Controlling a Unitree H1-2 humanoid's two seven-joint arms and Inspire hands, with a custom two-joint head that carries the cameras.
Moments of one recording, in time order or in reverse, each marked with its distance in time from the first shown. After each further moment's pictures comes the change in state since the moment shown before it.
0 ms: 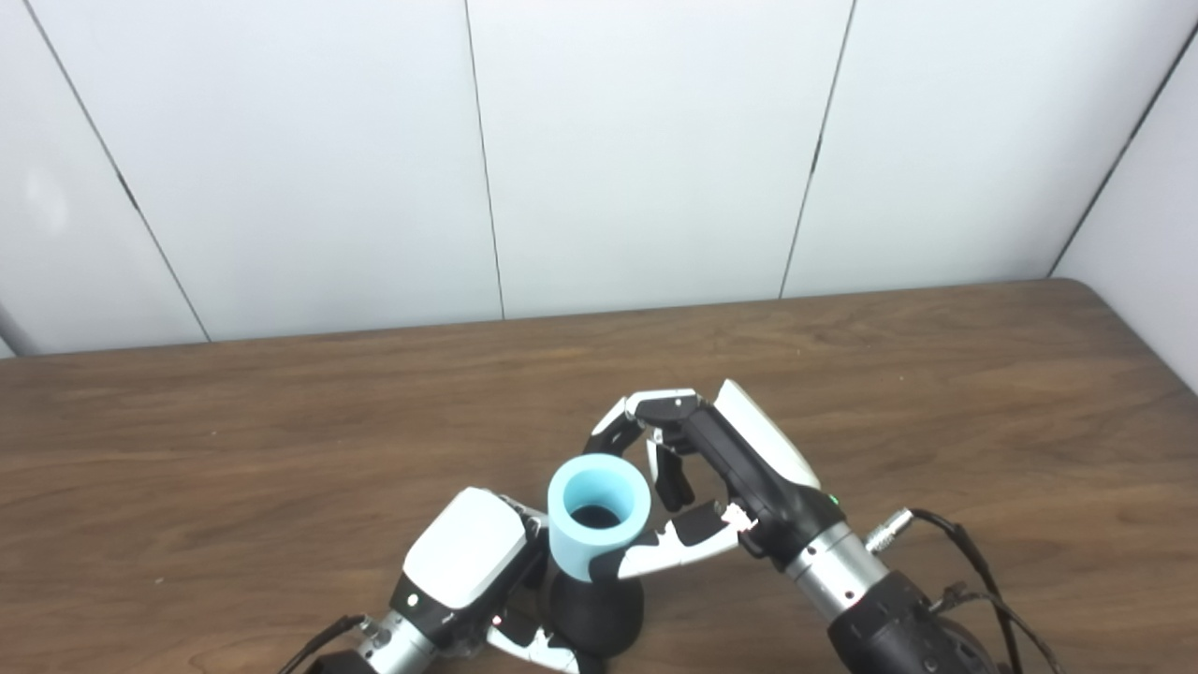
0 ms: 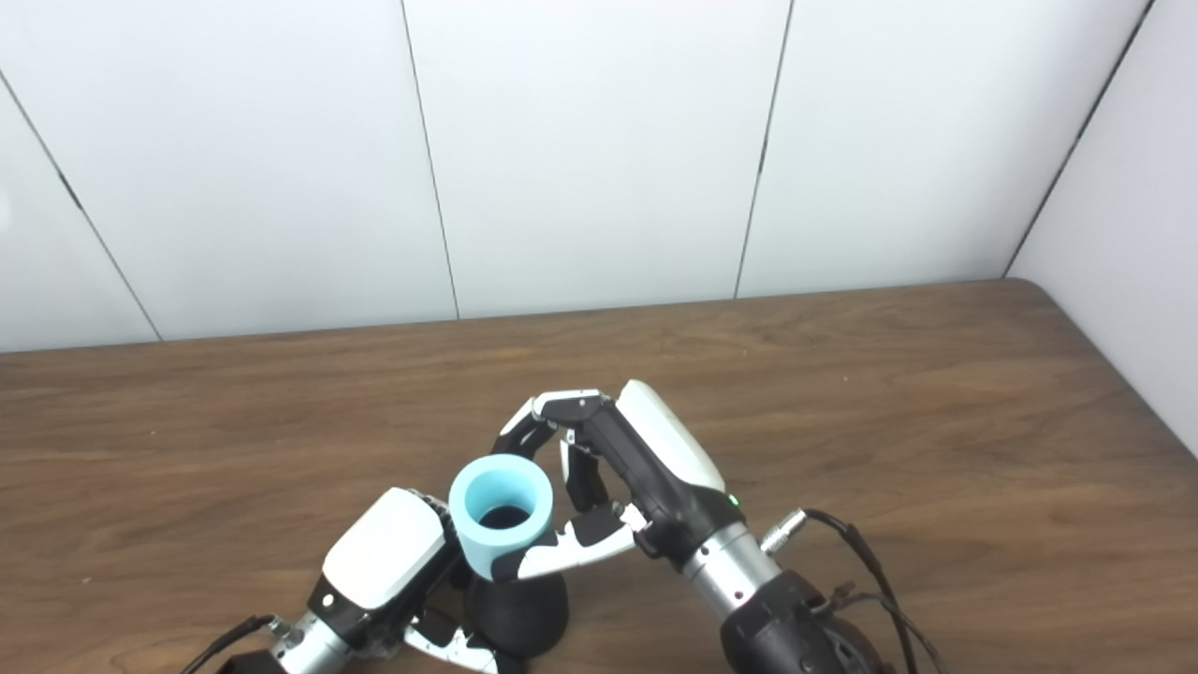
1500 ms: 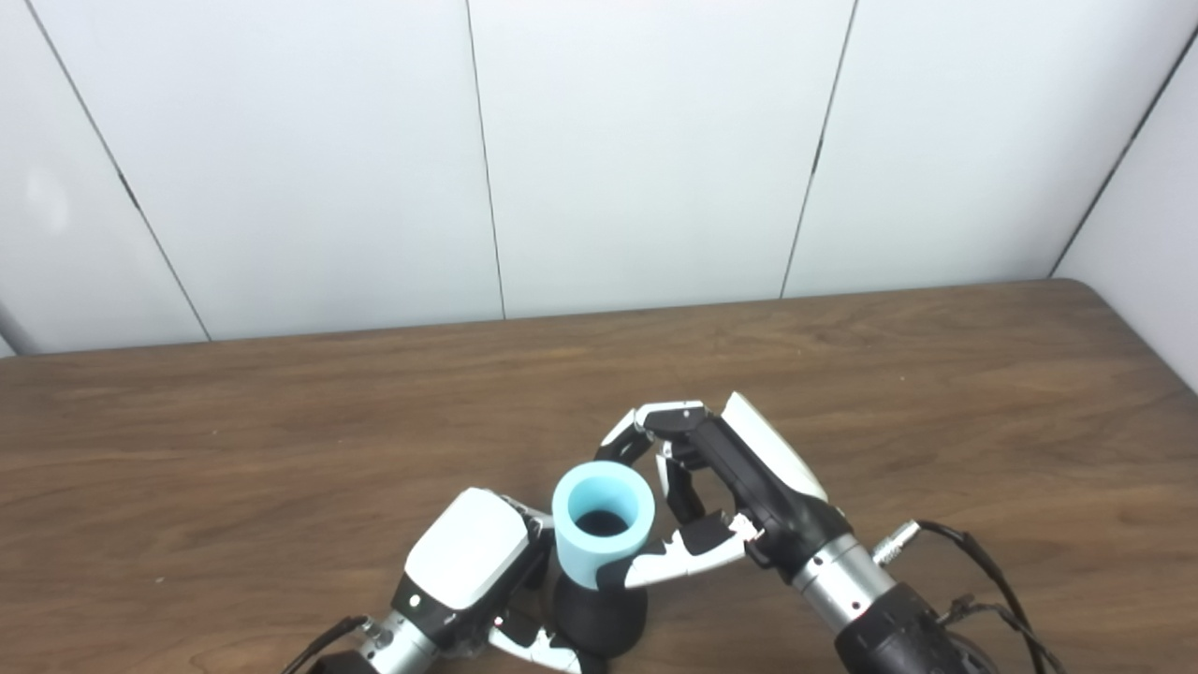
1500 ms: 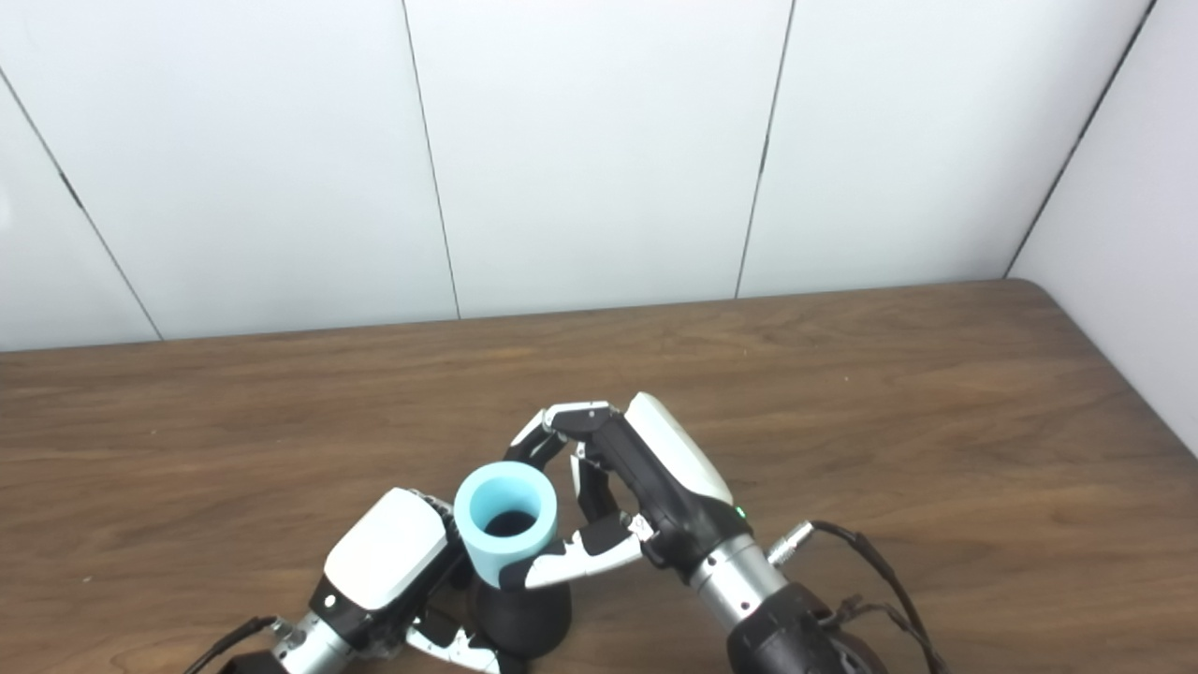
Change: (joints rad) left arm 0.002 0.001 -0.003 -0.005 0.010 0.008 0.000; right arm 0.023 -0.008 0.011 -0.015 -0.001 0.044 -0.009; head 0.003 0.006
